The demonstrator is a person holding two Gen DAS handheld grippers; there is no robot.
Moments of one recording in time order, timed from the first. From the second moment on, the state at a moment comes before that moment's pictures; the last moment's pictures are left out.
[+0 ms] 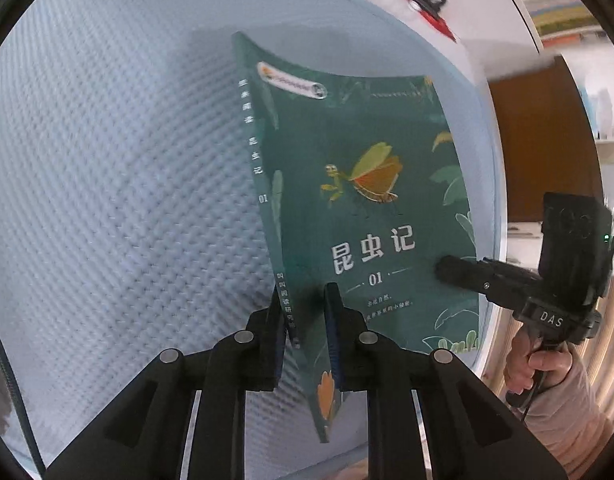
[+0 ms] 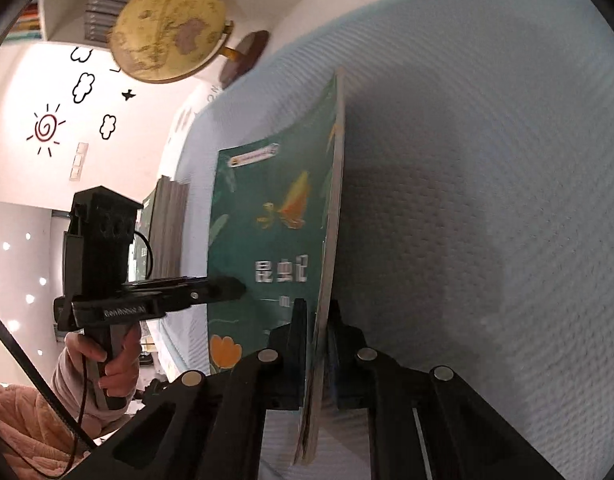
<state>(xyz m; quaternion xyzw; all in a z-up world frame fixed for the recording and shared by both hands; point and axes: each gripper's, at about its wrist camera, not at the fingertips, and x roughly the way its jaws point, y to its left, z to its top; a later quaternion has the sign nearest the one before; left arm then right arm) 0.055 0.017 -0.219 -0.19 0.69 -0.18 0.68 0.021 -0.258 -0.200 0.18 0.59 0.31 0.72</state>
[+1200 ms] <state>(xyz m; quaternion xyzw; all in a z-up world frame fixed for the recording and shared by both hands) 0.029 0.134 -0.106 -0.19 0.59 -0.22 0.75 -0.031 -0.149 -0.077 0.15 0.47 0.32 0.81</state>
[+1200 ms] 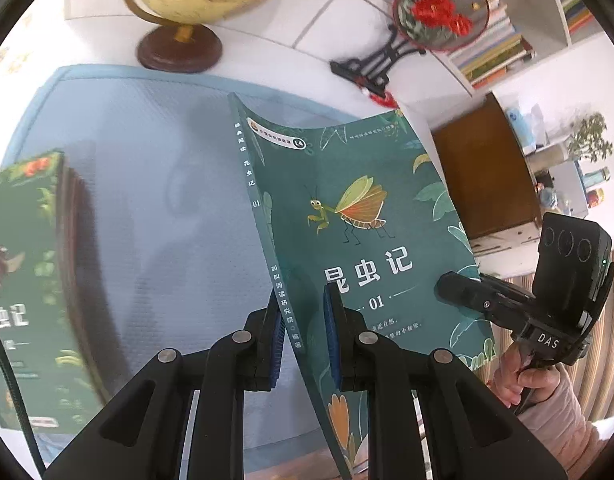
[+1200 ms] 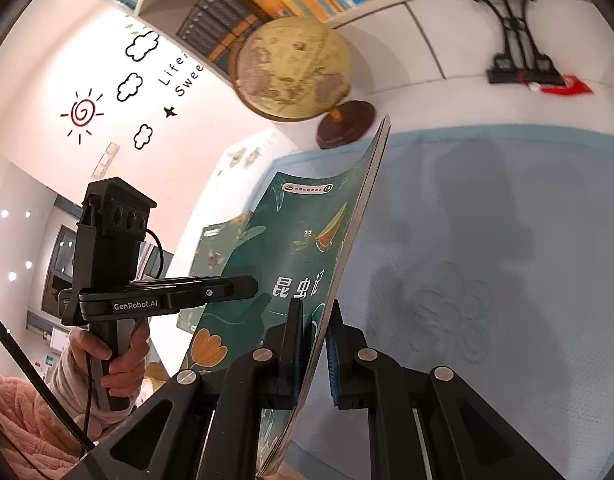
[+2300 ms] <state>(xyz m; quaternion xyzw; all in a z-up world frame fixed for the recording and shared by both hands) -0.014 0.384 -0.151 -0.29 0.57 -0.06 0.77 -0.016 0.119 -0.129 0.08 0.53 0.39 0.75</state>
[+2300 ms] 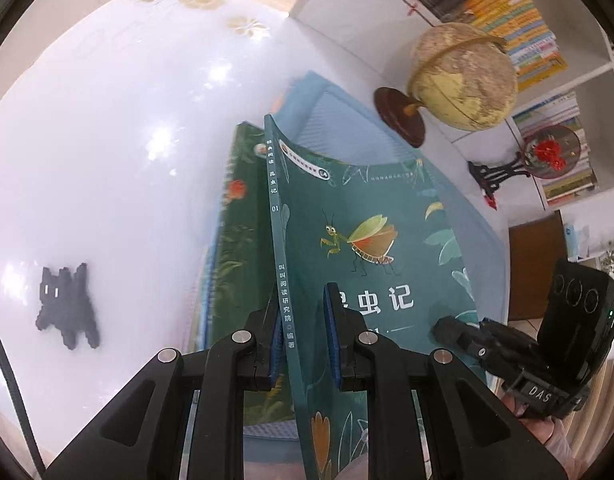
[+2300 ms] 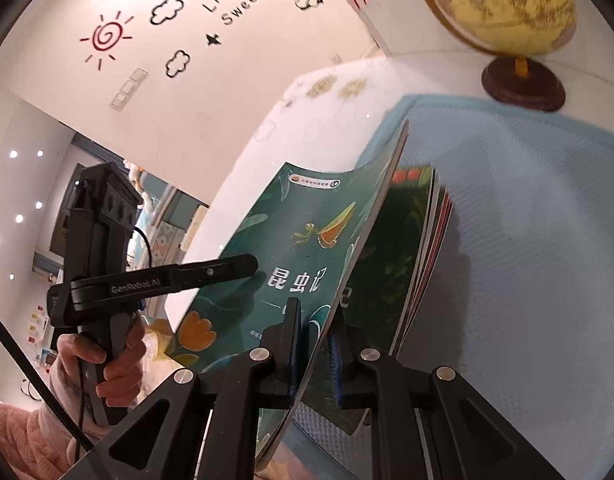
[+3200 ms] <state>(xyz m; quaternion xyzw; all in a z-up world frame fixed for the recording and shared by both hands) -0.005 0.378 -0.167 -0.22 0.61 0.02 0.76 -0.003 0.137 -0.169 0.09 0.60 0.29 0.74</state>
